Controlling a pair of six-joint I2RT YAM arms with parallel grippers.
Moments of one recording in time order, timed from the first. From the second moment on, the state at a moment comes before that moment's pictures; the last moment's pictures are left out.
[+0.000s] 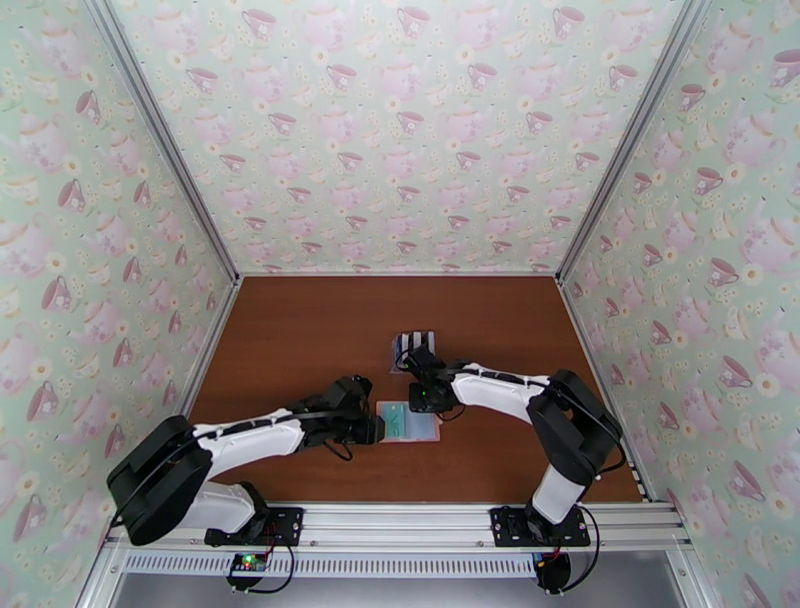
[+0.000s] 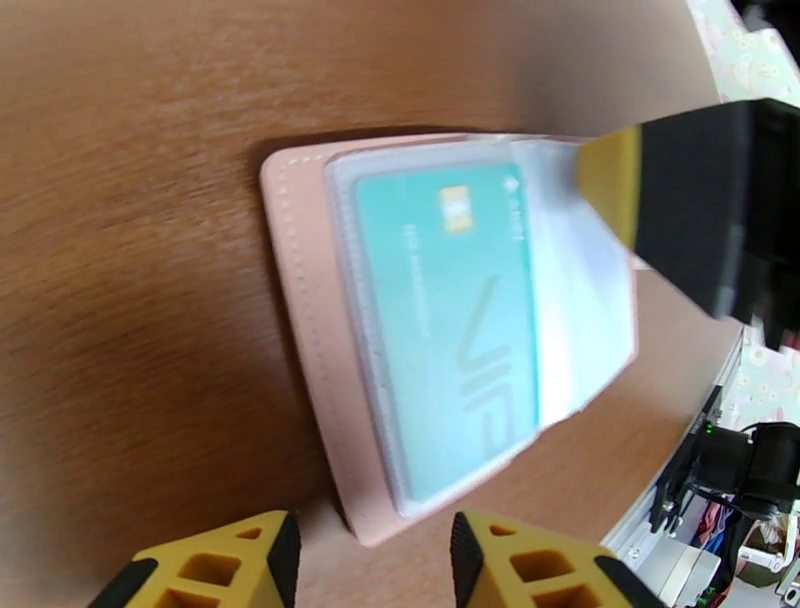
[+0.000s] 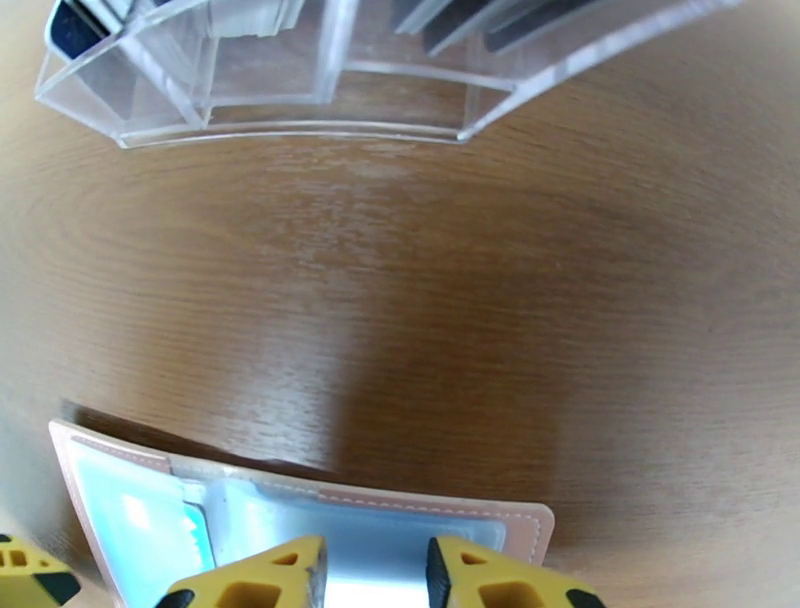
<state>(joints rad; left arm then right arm) -0.78 1.37 0.57 -0.15 0.24 -0.68 0.76 1.73 1.01 -0.53 0.04 0.64</state>
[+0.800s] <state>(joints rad) -0.82 1.47 0.57 -0.02 0.27 -0.71 0.76 1.73 1.01 -0.52 0.04 0.64</state>
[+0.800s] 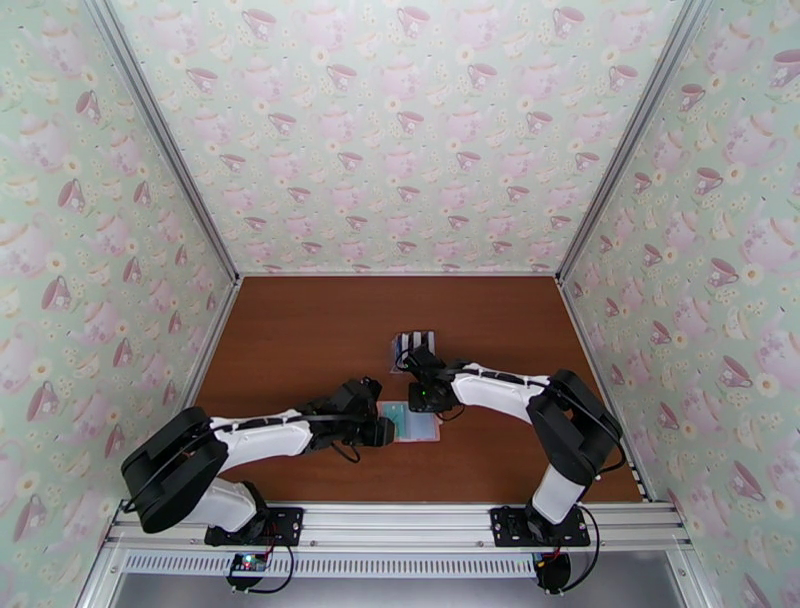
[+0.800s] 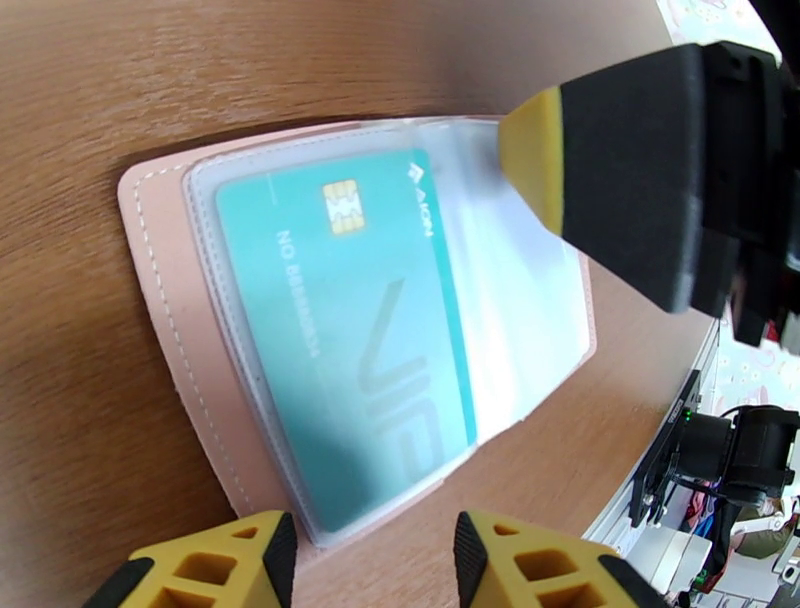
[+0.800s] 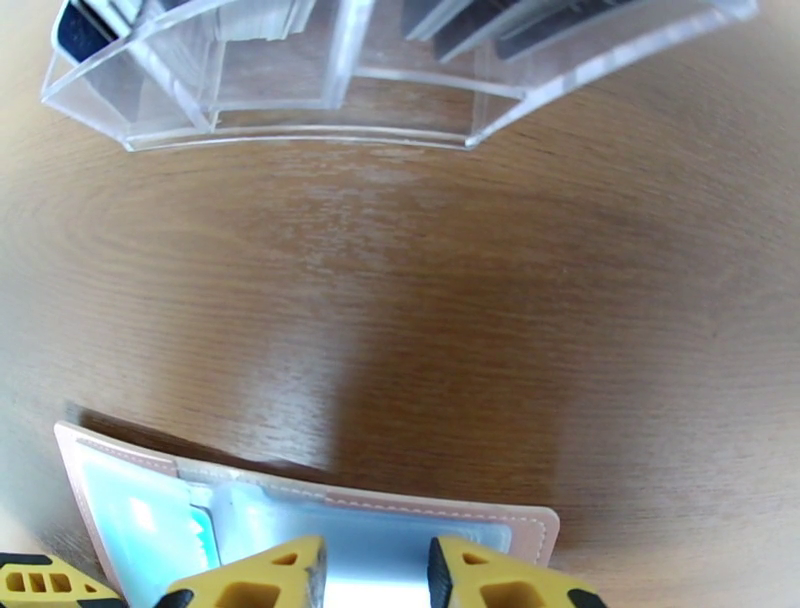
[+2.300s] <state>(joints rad) -0.81 1.48 0.48 0.21 0.41 -0.76 0.85 1.68 0.95 -0.42 -0.13 0.76</state>
